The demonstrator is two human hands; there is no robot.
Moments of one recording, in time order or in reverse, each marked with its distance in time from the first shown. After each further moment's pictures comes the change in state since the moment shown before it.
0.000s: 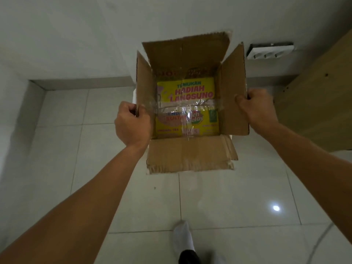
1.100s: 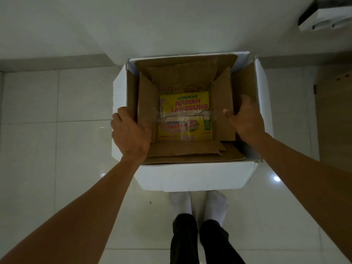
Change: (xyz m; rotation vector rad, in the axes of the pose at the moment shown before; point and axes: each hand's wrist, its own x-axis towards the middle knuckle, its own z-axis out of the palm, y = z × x) left_hand 0.081 -0.098 0.186 0.527 -0.252 0.004; right_hand 0.173 0.113 0.176 -0.239 -0.287 0.200
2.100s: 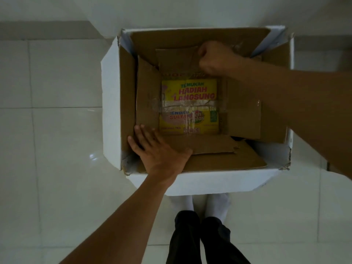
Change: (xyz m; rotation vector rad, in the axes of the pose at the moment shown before) left_hand -0.045 -0.009 0.068 0.638 -0.646 0.055; right_hand 0.117 -0.123 0.050 -0.196 -0.344 -0.220
